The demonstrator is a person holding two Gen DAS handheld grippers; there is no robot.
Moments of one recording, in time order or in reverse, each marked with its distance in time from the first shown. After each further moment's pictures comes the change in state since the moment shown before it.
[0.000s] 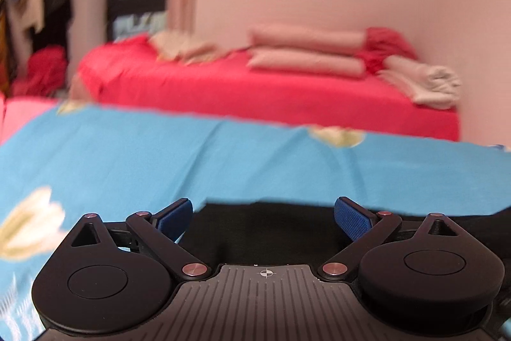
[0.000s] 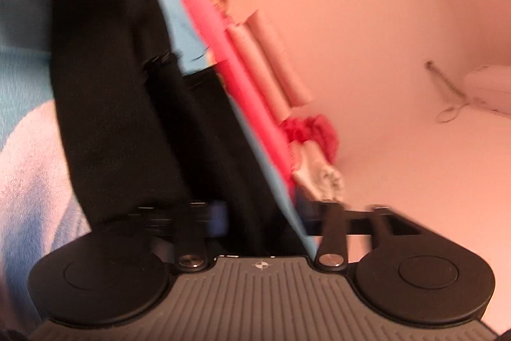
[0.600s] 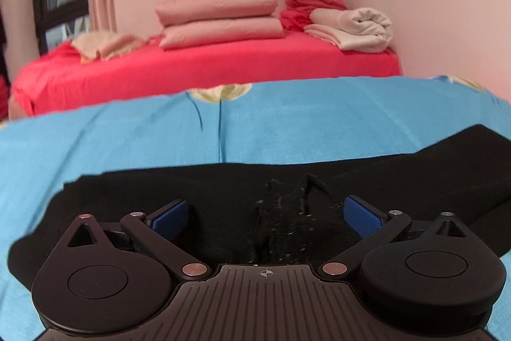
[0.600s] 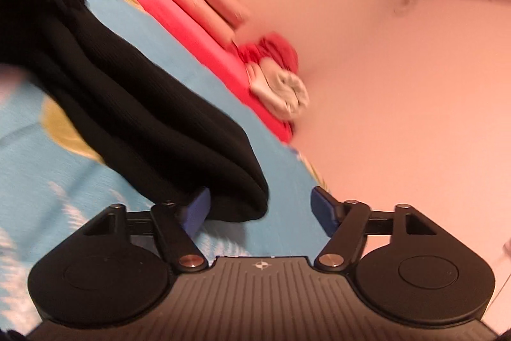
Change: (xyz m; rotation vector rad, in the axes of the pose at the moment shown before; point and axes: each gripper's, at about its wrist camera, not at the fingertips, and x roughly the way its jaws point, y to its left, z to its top) left arm 0.045 -0.113 -0.047 0.150 0.116 -0.151; right arm 0.024 -0.095 -0.114 0.287 0.250 -0.053
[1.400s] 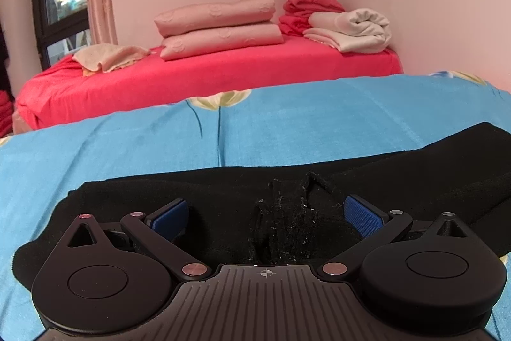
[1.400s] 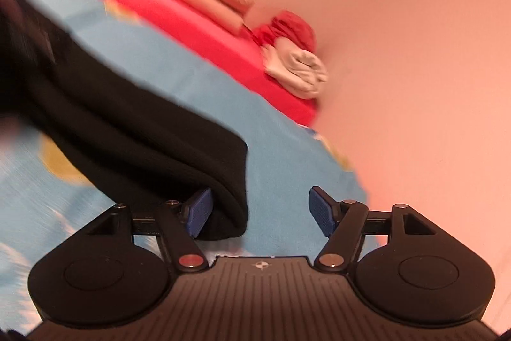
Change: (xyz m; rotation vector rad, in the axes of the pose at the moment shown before) left arm -0.004 -0.011 -0.001 0.060 -0.037 0.037; right arm -0.004 -0.055 0.018 0.178 0.062 0.209
